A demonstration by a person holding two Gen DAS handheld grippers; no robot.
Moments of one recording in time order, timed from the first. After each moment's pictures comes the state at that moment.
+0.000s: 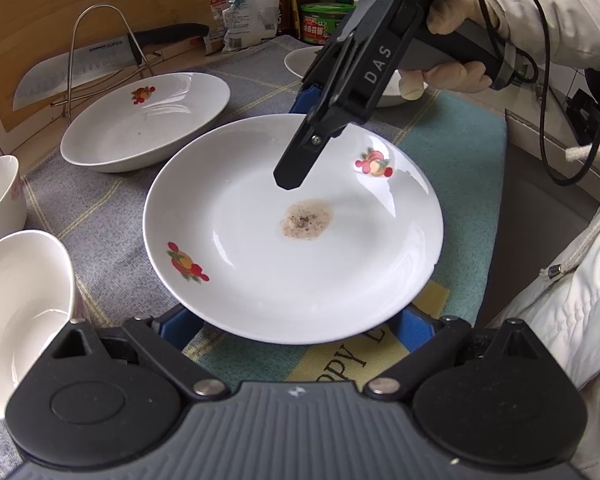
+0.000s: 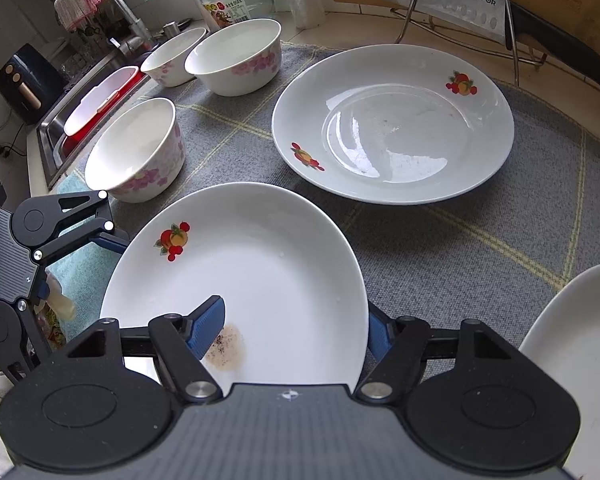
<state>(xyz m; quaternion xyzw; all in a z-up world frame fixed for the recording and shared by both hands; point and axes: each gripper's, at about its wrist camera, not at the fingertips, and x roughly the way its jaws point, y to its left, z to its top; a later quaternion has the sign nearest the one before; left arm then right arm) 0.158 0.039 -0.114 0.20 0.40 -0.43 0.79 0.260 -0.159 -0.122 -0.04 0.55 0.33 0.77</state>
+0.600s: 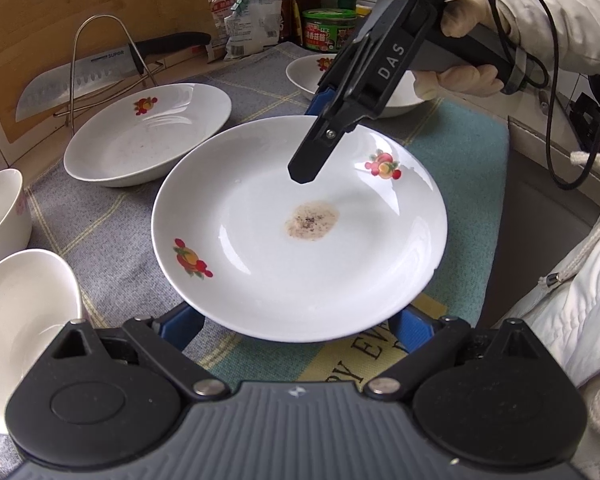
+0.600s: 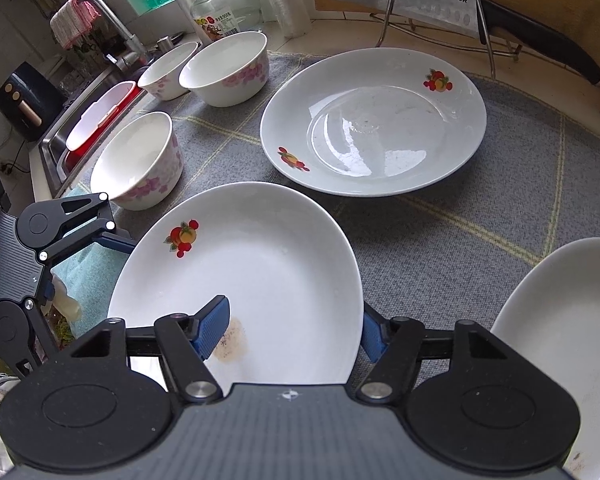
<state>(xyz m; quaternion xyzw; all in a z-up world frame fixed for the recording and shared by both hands) 0.162 0.036 -0.108 0.20 0.39 -0.43 0.79 0.255 -0.179 -0.112 -0.02 0.55 0.32 0.78</state>
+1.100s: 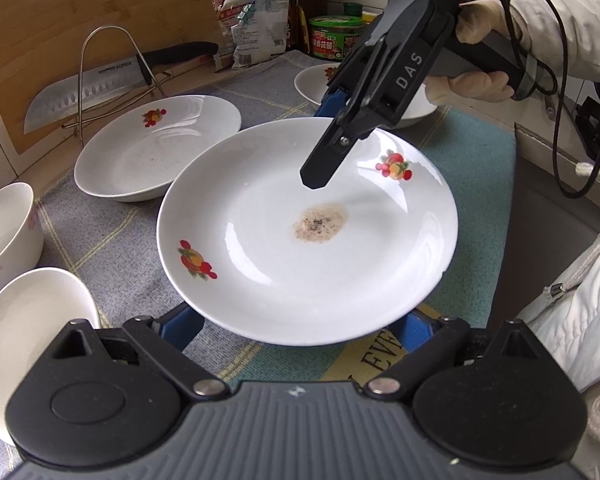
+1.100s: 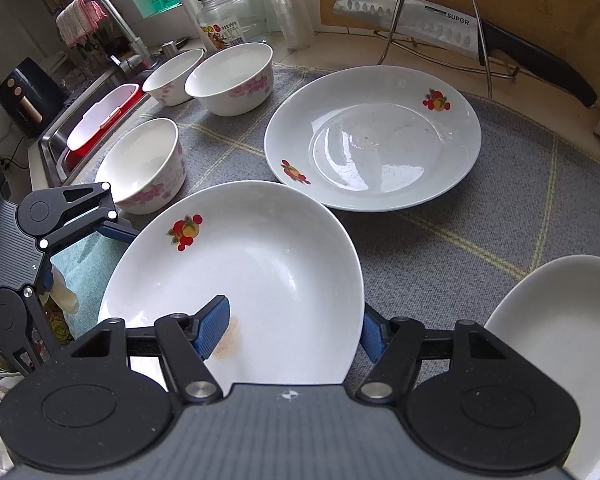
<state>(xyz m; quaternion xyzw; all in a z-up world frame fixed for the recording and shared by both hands) 0.168 0.035 -0.102 0.21 0.38 -0.42 0.80 0.253 -0.177 -0.101 -0.03 0.53 0.32 0.78</state>
